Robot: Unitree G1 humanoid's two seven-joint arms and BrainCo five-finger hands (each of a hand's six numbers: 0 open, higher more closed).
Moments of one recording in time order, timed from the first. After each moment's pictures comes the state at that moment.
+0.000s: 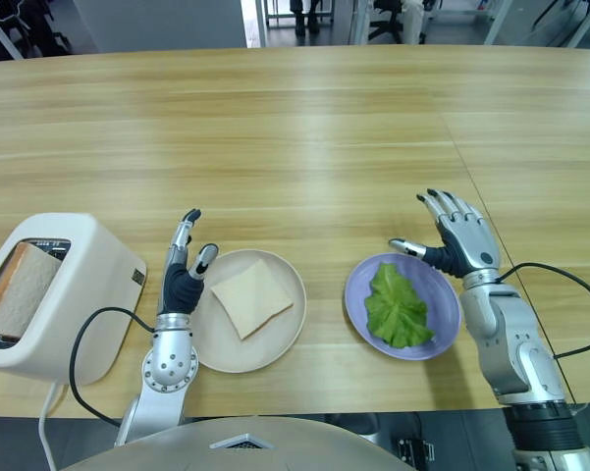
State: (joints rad) left arm 0.39 -0.01 -0.23 -0.44 0.55 0.04 0.25; right arm 0.14 -0.70 0.01 -0.14 -0.79 -0.03 -0.06
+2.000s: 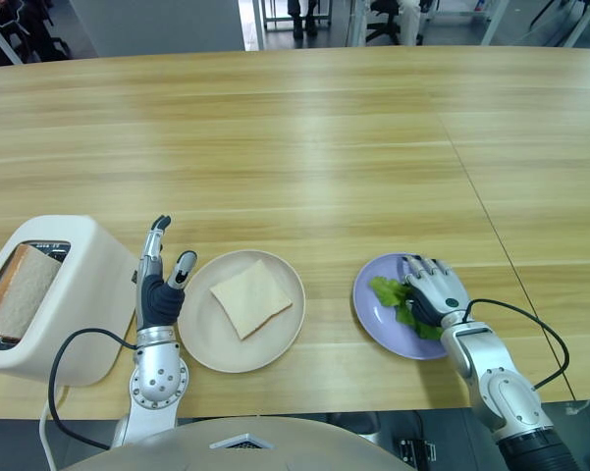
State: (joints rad) left arm 0.48 -0.04 -0.19 -0.51 0.61 0.04 0.30; right arm 0.25 -0.71 0.19 -0.11 -1.04 0.04 0.02
